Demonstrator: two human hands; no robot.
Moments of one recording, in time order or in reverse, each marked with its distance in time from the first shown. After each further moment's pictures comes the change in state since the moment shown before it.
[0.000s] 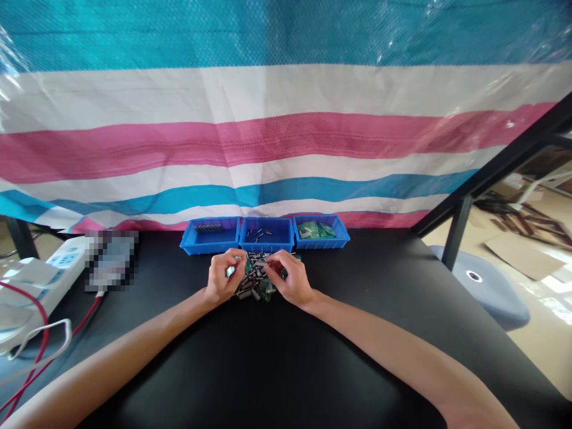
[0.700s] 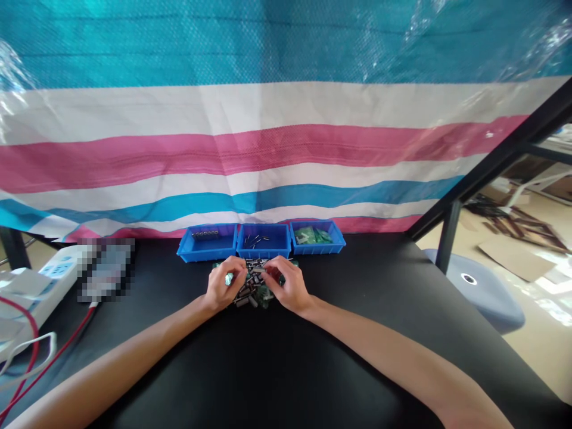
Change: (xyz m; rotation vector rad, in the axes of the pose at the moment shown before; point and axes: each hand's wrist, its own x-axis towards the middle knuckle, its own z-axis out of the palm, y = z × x) left_hand 0.002 0.002 -0.002 0.120 -0.088 0.023; right_hand -0.001 0.000 0.000 0.005 0.016 -0.019
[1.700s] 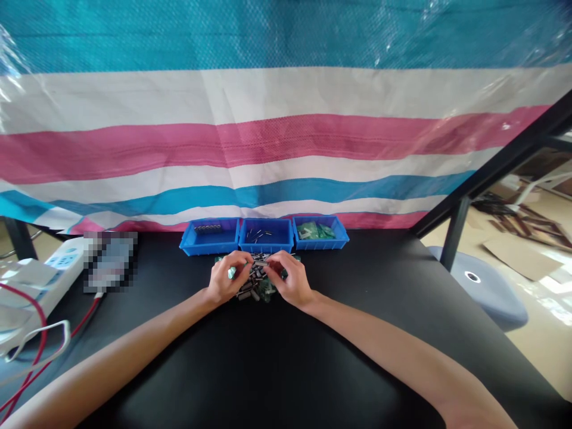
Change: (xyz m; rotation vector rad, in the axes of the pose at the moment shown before) left_hand 0.000 0.000 0.002 0.023 -0.001 -0.017; right_hand 0.000 0.001 0.001 -0.007 0.010 -0.003
